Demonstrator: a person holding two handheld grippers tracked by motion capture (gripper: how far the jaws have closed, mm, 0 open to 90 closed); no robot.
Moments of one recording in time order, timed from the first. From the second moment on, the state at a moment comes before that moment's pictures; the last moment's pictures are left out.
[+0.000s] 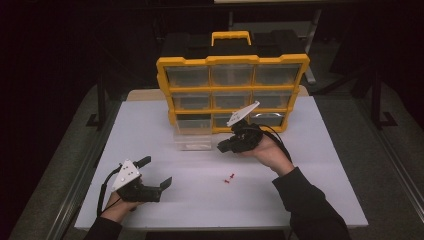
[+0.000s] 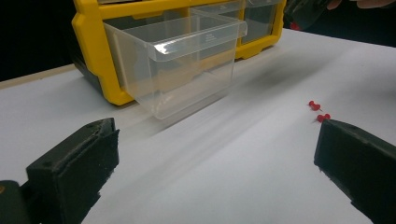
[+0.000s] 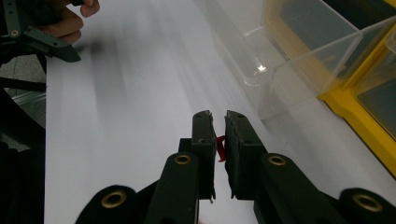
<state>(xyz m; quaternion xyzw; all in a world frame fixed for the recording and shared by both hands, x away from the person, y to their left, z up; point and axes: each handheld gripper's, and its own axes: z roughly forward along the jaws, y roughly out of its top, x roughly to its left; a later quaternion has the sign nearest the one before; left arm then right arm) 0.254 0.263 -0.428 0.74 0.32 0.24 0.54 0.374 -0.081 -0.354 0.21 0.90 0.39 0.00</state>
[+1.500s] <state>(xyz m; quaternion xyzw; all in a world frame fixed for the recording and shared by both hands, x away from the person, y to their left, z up) 0.253 0.261 -0.428 0.74 0.32 0.24 0.54 0.422 -0.031 -0.331 0.21 0.90 0.38 0.02</state>
